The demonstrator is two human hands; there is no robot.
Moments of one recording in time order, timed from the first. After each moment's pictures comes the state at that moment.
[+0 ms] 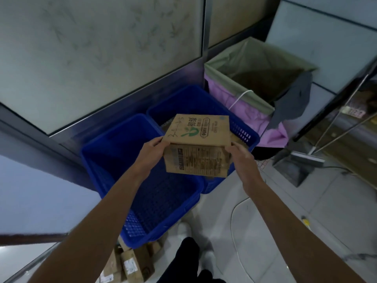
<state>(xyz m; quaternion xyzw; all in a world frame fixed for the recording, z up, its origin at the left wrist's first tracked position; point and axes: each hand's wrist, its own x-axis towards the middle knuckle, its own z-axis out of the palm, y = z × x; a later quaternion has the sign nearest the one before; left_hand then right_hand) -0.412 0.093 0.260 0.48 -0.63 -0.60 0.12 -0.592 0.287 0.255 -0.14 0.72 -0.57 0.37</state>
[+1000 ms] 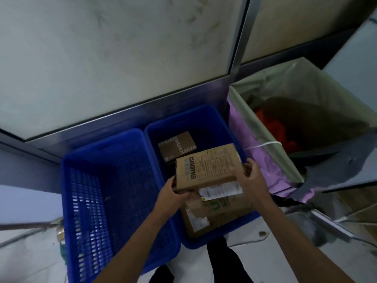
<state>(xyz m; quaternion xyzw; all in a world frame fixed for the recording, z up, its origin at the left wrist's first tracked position) -0.596 0.038 0.146 0.56 -0.55 -0.60 0.10 -0.837 0.115 0.186 -0.25 0.78 -0.40 0.42</state>
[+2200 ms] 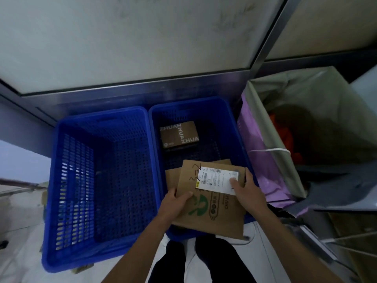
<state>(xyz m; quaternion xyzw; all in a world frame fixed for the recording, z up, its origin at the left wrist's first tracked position) -0.620 0.086 0.081 0.66 -0.38 -0.64 0.06 -0.866 0.118 0.116 -0.34 0.84 -0.10 0.41</state>
